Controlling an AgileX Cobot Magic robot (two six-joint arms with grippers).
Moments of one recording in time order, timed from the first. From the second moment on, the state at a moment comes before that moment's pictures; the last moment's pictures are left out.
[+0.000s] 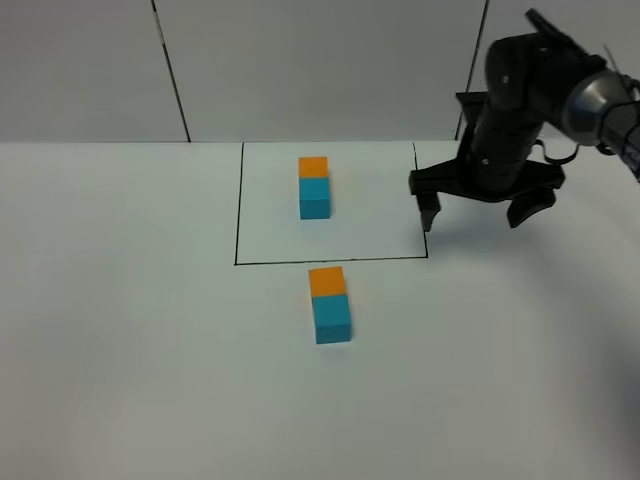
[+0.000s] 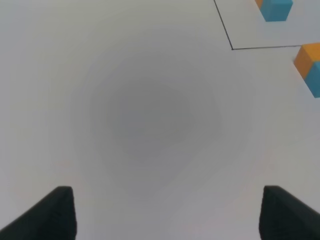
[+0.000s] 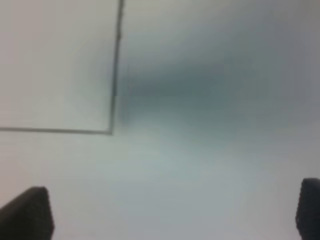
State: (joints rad) left arm 0.06 -0.01 -0.51 -0.12 1.05 0.09; right arm 0.25 2.28 -1.99 0.03 1.16 0.21
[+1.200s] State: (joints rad) left arm 0.06 -0.01 -0.51 -0.12 1.05 0.09; right arm 0.02 1.47 -1.22 -0.08 1.04 -0.01
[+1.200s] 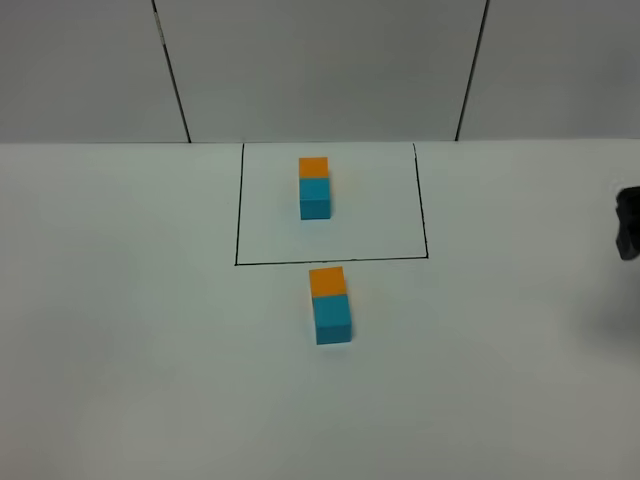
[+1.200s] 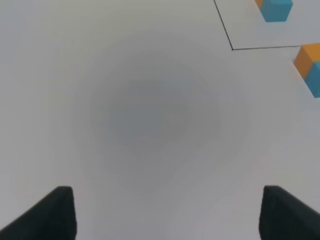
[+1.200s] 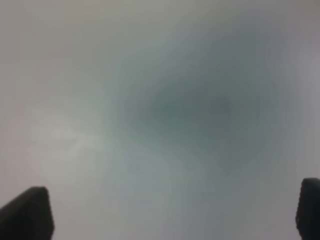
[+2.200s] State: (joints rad) left arm 0.06 -0.01 -0.51 -0.12 1.05 0.09; right arm 0.02 0.28 -0.57 -0.04 1.07 0.07
